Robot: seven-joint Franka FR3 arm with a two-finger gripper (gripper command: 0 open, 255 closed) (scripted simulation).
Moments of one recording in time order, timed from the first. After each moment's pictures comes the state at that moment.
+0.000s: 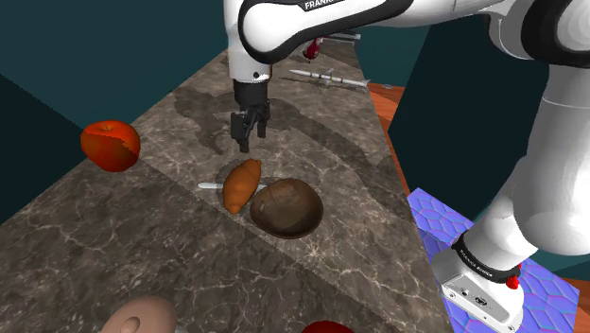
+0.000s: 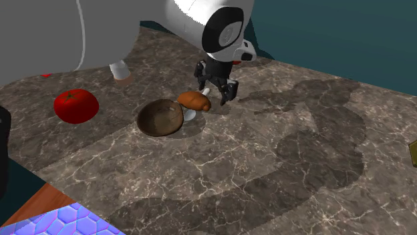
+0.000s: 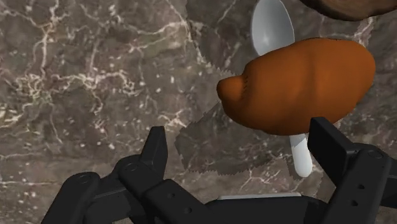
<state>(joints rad) 0.26 0.35 0.30 -1.63 0.02 1.87 0.02</state>
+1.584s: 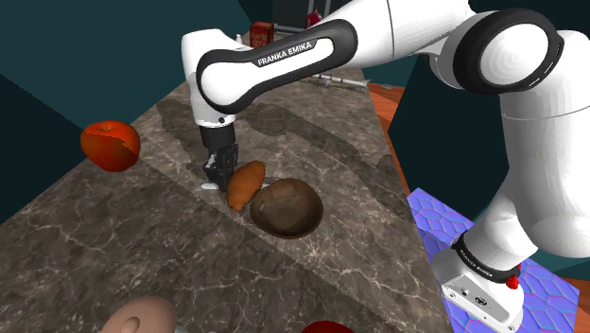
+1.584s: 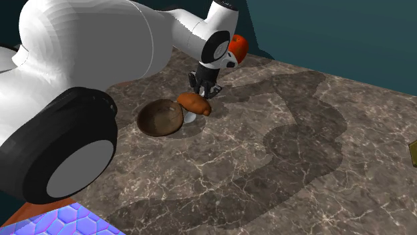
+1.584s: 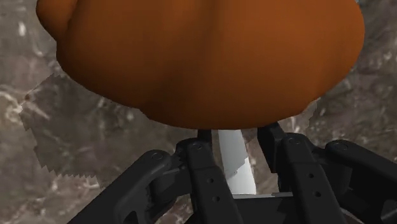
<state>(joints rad) 0.36 0.62 0.34 -1.44 -0.01 1.89 0.00</state>
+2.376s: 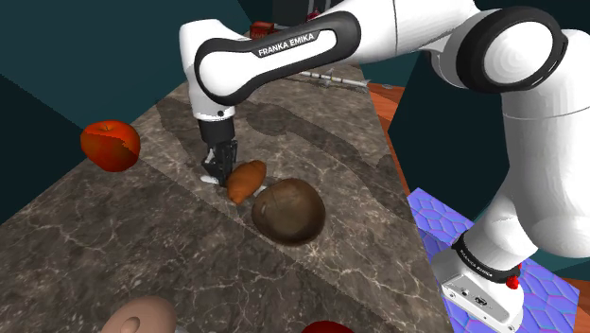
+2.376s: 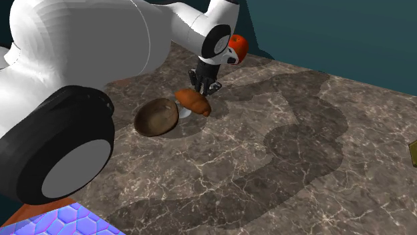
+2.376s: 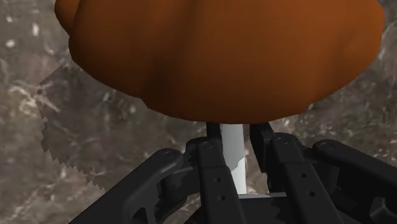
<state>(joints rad) 0.36 0.61 0.34 -1.41 -0.01 1.86 0.00</state>
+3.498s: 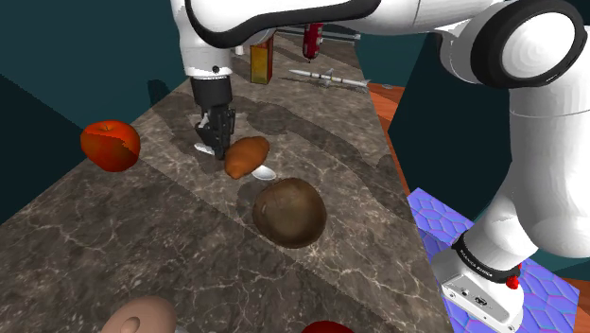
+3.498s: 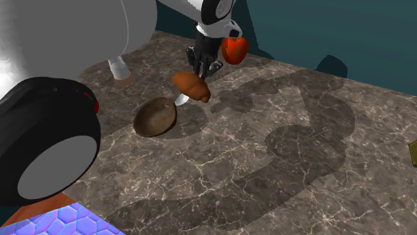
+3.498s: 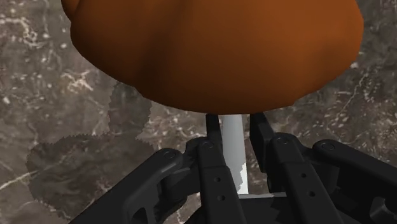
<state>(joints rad) 0.37 0.56 0.35 -1.26 0.01 1.66 0.02</state>
